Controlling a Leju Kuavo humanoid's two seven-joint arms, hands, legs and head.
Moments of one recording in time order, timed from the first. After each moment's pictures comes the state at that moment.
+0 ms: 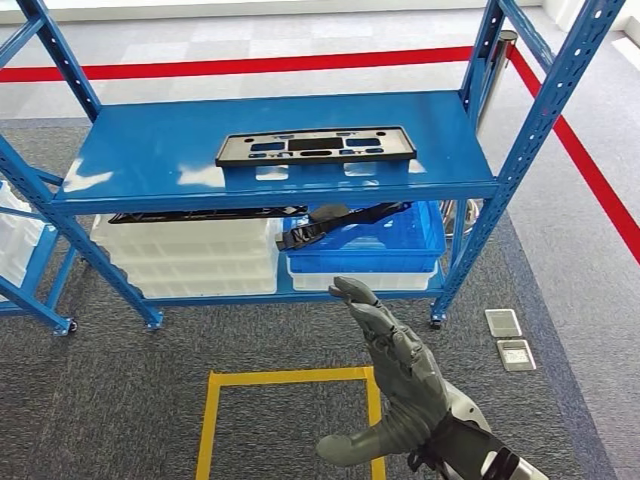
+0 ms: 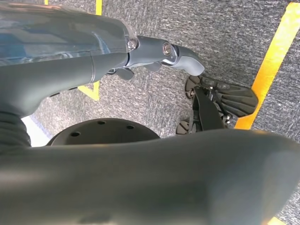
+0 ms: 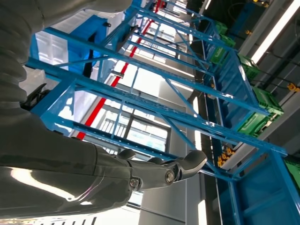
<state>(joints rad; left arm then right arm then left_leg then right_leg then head) -0.09 -0.17 1.29 -0.23 -0.89 -0.02 -0.08 -0.02 -0.05 0.51 -1.96 0.03 0.24 -0.68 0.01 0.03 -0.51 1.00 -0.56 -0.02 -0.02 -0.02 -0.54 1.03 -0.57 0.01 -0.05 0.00</state>
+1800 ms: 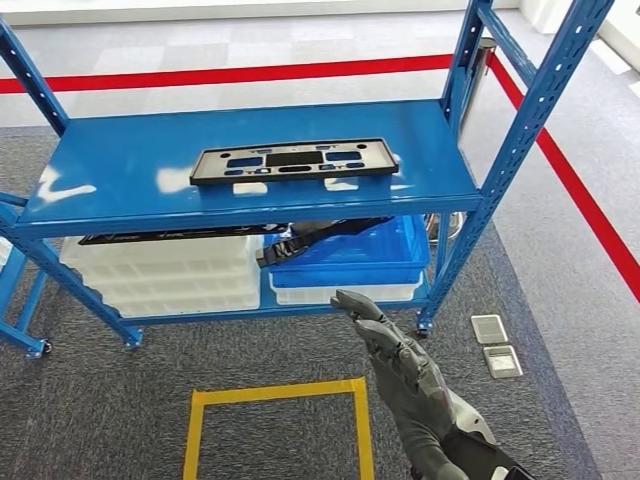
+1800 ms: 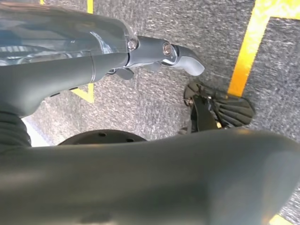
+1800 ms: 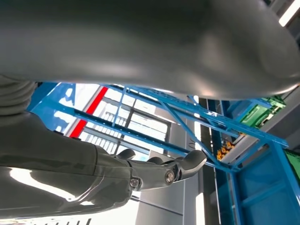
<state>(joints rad) -0.10 -0.16 1.29 -0.23 -0.91 -0.02 -0.08 0.00 -0.07 0.53 -1.99 0.03 0.24 -0.70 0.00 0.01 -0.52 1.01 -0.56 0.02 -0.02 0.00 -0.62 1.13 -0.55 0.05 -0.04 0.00</state>
